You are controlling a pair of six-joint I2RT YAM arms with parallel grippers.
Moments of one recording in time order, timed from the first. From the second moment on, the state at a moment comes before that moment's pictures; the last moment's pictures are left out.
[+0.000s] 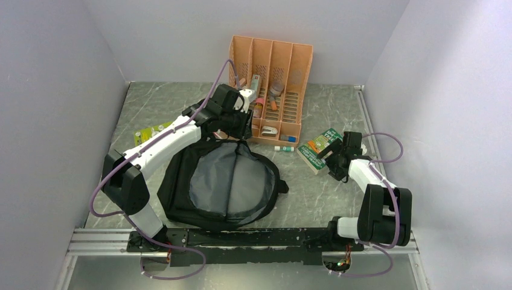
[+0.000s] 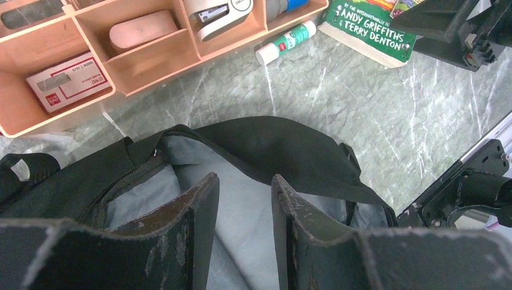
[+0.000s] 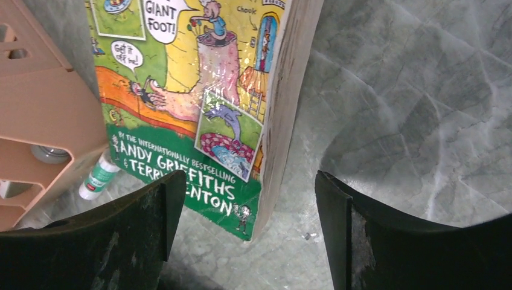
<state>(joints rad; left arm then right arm) -0.68 1.66 1.48 -0.59 0.16 -0.24 -0.13 1.31 0.61 -0.29 -0.05 0.76</state>
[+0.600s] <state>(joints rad) -0.68 1.68 1.51 -0.59 0.22 -0.27 -0.15 1.35 0.55 -0.13 -0.08 0.78</state>
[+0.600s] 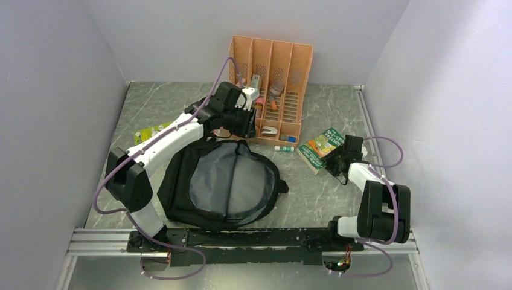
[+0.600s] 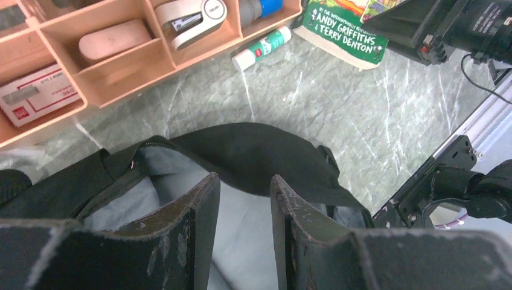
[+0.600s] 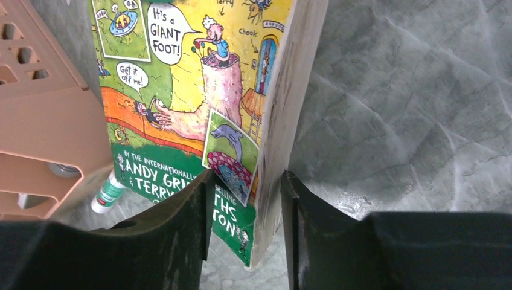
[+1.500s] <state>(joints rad) -0.91 2.31 2.18 -0.47 0.34 -0.40 -0.19 1.06 0.43 -0.31 -0.04 0.80</state>
